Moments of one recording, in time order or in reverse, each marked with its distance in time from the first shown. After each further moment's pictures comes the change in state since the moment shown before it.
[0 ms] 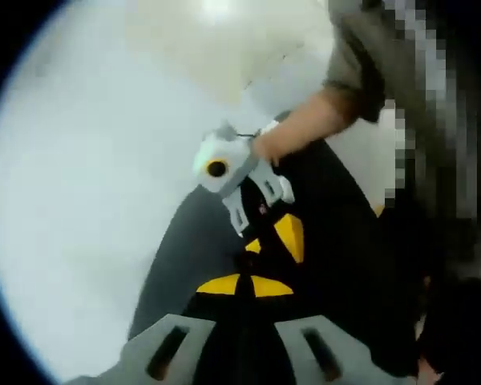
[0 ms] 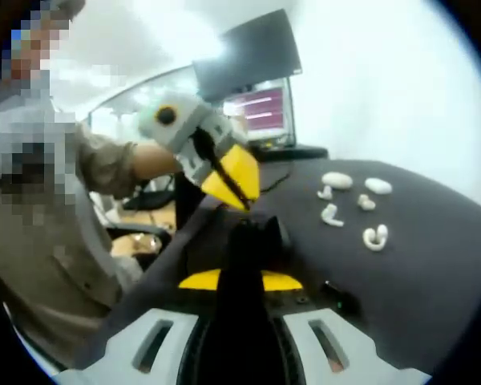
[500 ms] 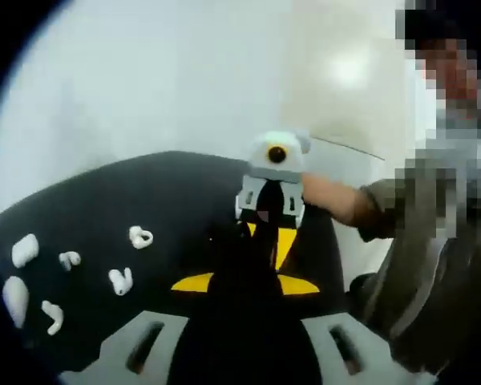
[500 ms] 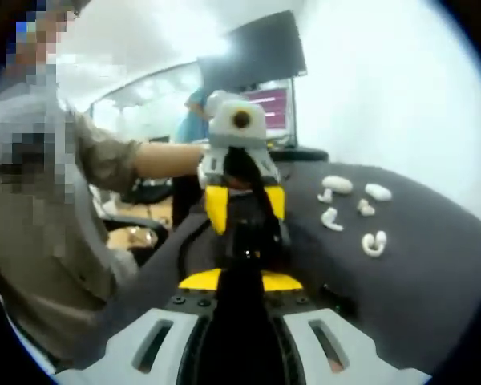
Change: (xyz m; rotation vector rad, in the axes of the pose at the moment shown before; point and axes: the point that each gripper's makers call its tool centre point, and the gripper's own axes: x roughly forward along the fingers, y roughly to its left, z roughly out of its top) left arm 0.017 -0.018 -0.031 -0.729 -0.054 -0.243; right arm 0.000 0.000 -0.002 -0.108 0.019 -0.020
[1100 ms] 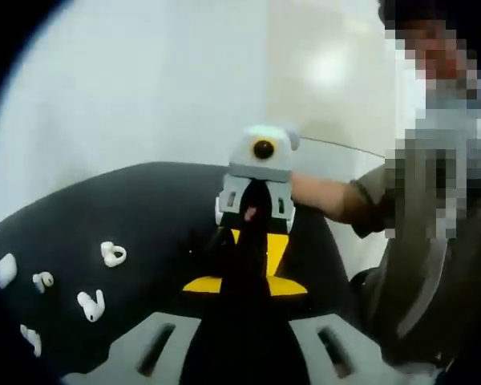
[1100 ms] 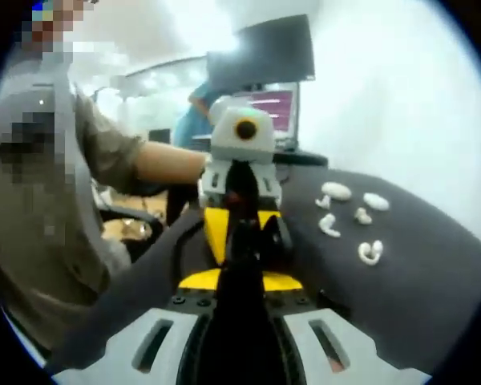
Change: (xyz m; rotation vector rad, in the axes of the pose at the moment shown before) left arm 0.020 -0.014 -0.002 0.104 -0.063 -0.072; right arm -0.002 -0.005 0.000 -0.013 -0.001 -0.015
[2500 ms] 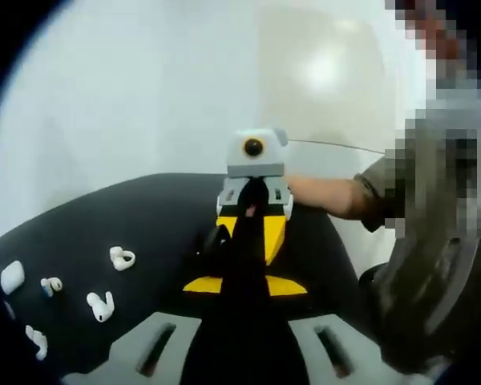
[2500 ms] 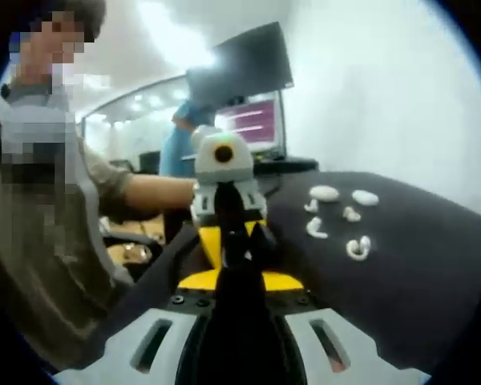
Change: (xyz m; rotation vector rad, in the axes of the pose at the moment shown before) left arm -0.002 -0.008 0.001 0.052 -0.037 0.030; right arm -0.015 -0.009 0.023 0.140 -0.122 -0.034
